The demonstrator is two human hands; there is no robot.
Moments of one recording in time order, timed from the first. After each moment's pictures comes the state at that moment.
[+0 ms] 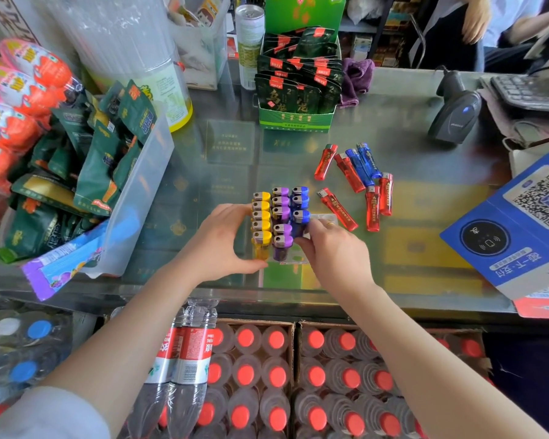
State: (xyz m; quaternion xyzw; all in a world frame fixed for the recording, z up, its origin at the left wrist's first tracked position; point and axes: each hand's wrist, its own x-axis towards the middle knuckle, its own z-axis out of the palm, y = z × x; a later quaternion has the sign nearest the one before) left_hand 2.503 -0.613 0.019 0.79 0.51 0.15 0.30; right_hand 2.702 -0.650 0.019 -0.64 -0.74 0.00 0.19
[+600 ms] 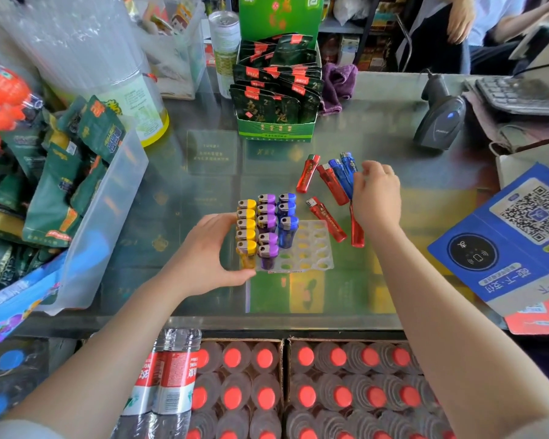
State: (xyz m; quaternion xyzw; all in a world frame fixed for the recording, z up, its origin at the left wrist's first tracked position) left_hand 2.515 -0.597 0.017 0.79 0.51 0.15 0.31; right_hand 2.789 -0.545 0.021 -0.80 -0.52 0.09 0.29
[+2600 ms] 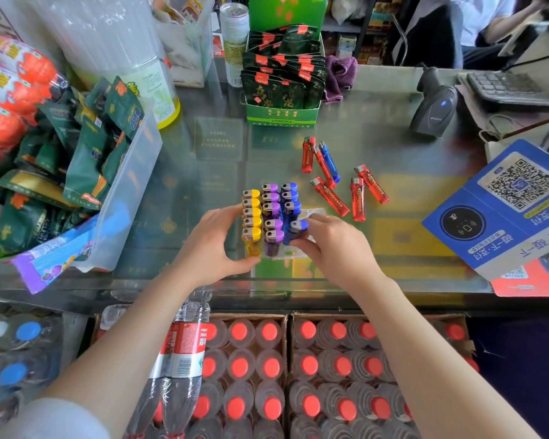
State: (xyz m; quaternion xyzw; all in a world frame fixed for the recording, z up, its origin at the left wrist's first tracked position) left_hand 2.507 -0.631 0.012 0.78 0.51 0.19 0.31; right_hand 2.718 -0.663 0.041 -0.58 -0.78 0.11 0.21
